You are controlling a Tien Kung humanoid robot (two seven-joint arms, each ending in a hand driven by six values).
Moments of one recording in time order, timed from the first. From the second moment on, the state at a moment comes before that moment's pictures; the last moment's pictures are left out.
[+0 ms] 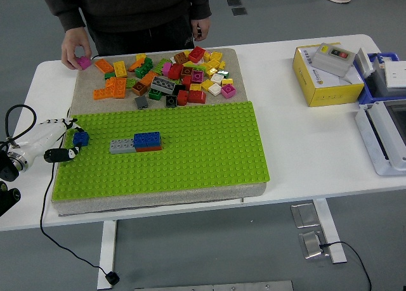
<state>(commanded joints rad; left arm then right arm) -0.79 0.45 -0.05 -0.48 1.22 0.39 -0.41 0.18 -0.19 0.62 0.25 -0.10 -0.31 -0.21</state>
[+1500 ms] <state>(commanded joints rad) -0.64 0.61 -0.45 -1.08 1.58 0.29 -0.08 0.16 -0.20 0.61 0.23 -0.05 -0.31 -0.18</state>
